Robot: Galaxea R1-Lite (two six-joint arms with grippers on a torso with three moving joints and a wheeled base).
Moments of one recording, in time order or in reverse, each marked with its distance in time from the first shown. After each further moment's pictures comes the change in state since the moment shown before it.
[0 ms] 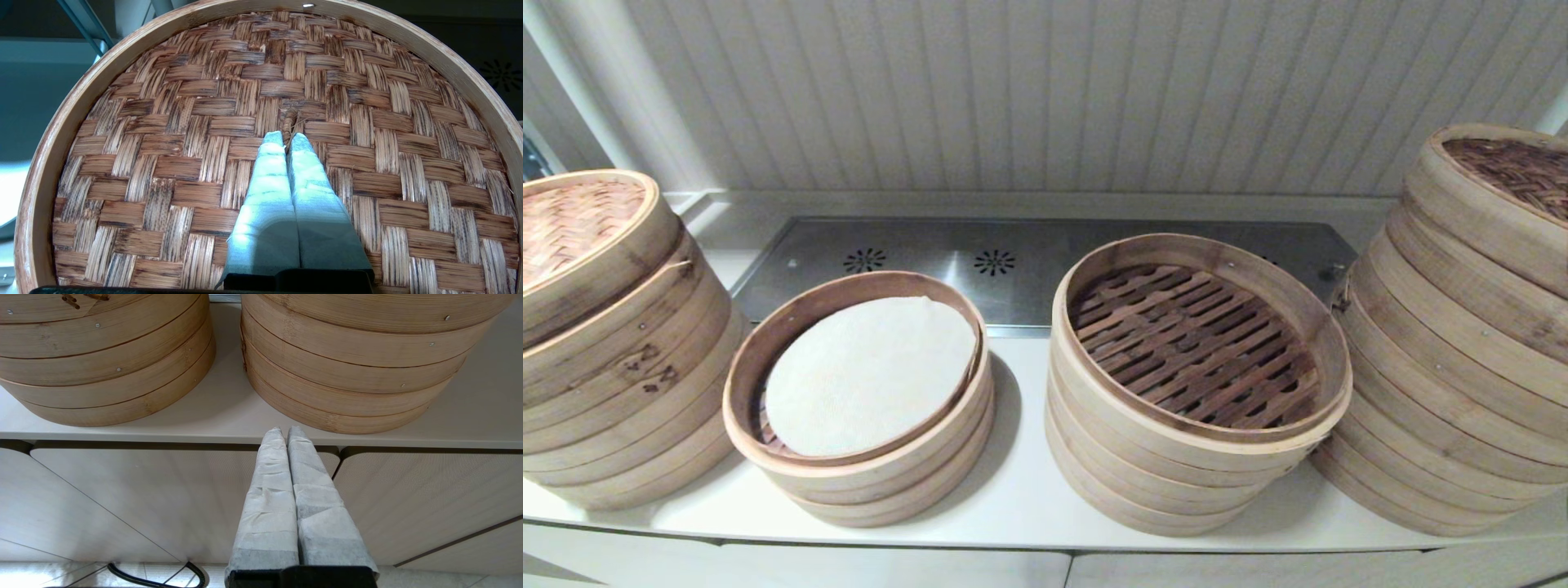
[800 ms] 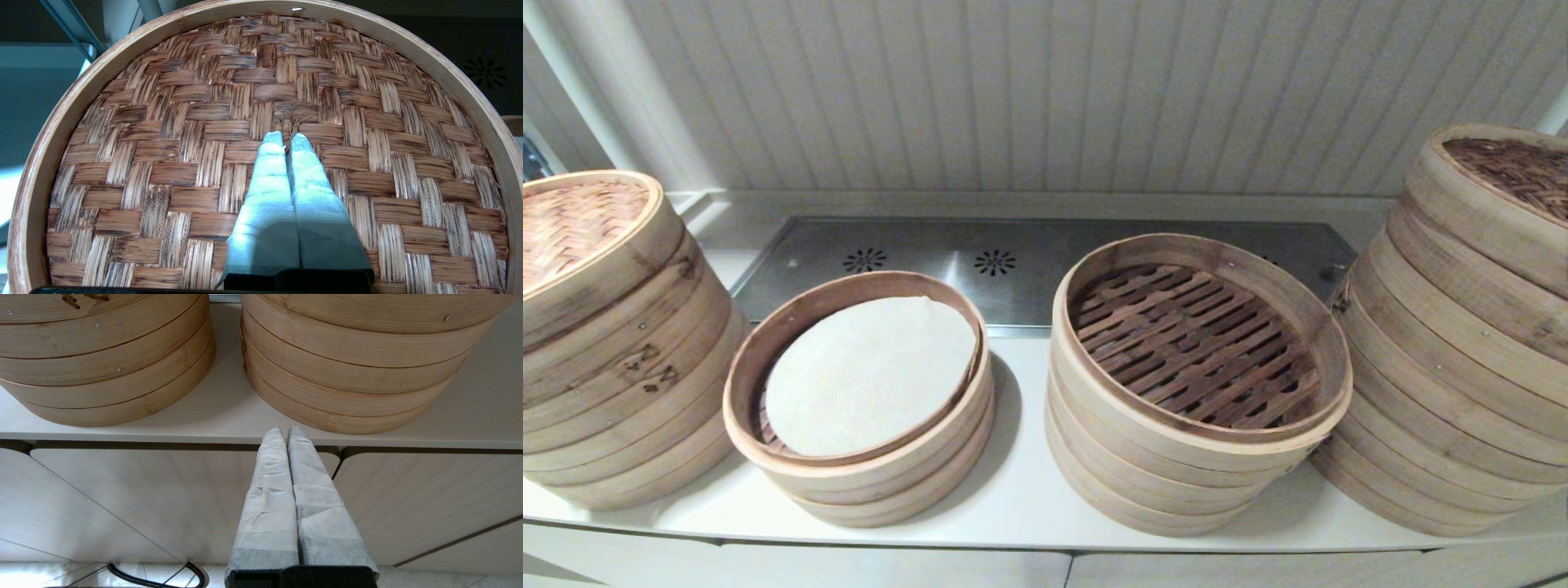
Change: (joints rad) left arm -0.001 -0.017 0.007 0.004 -0.032 0.000; right arm -0.001 0.000 0.000 0.001 0.000 0.000
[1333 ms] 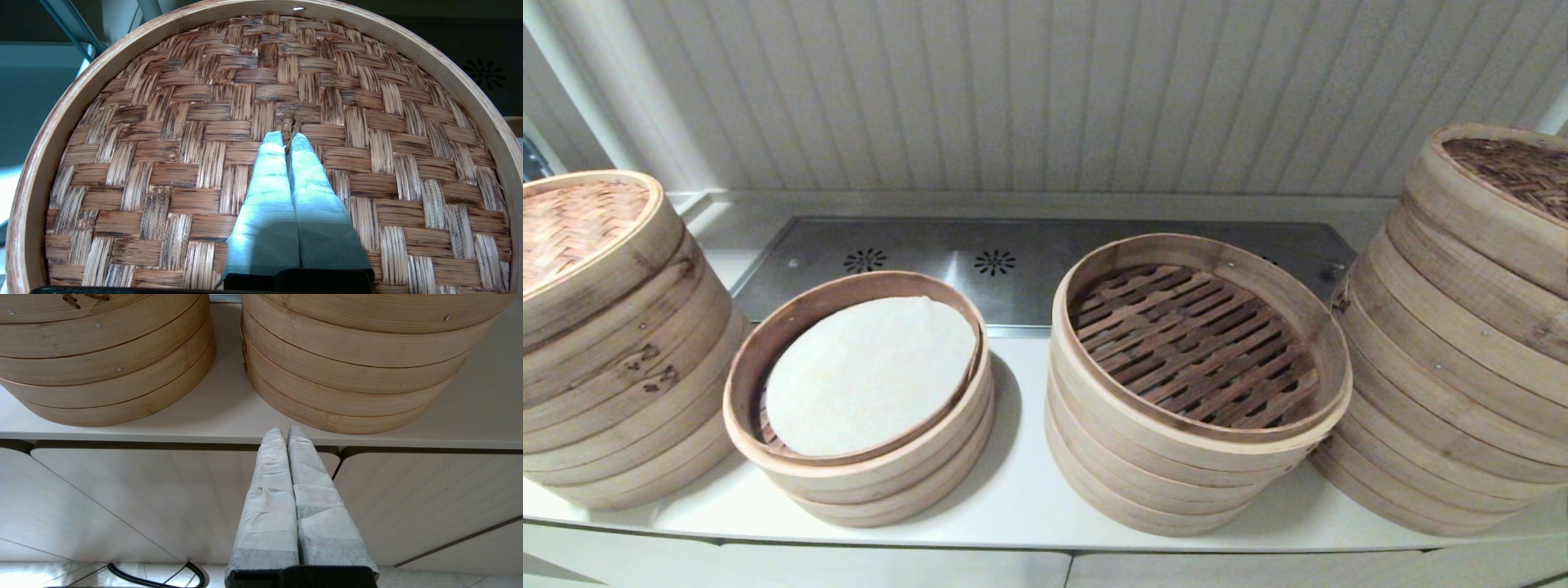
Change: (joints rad) left arm 0.000 0.009 -0.002 -0.001 0.001 0.000; right arm 0.001 0.000 0.000 0.000 0.000 0.000
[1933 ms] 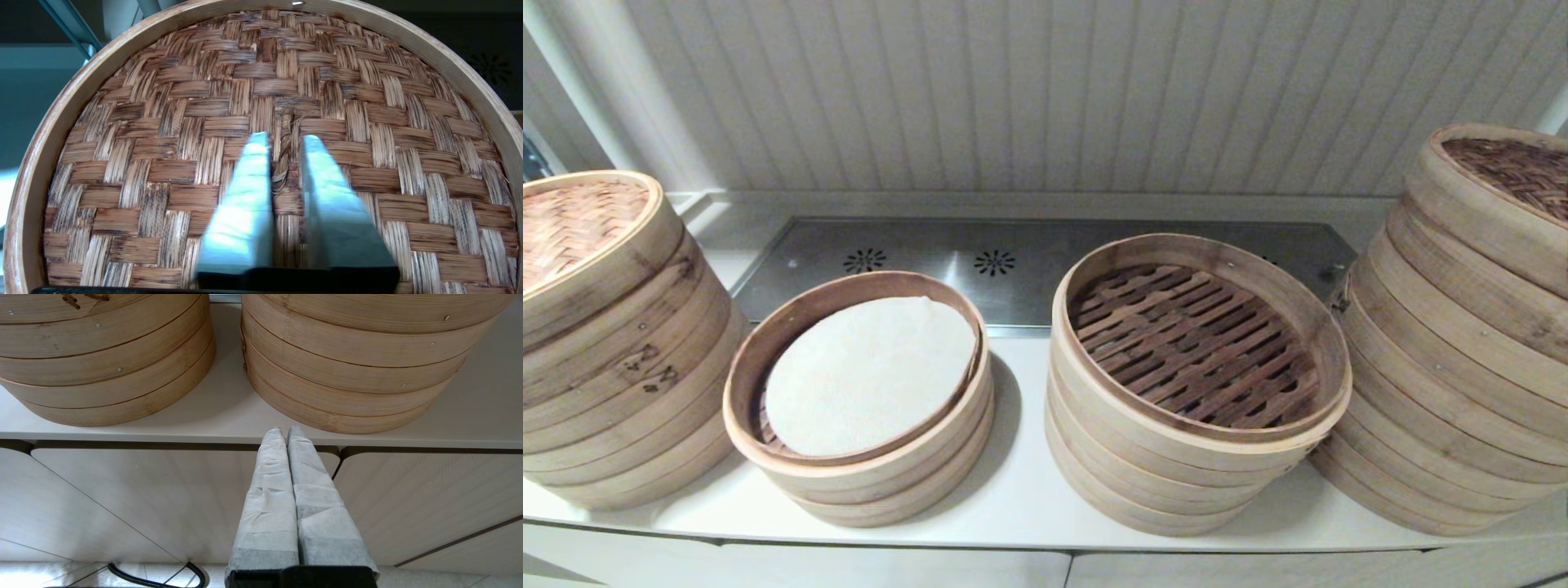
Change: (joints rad) left arm 0.000 -0.005 0.022 -0.015 0.001 0.016; right arm 0.000 0.000 0.000 0.000 0.000 0.000
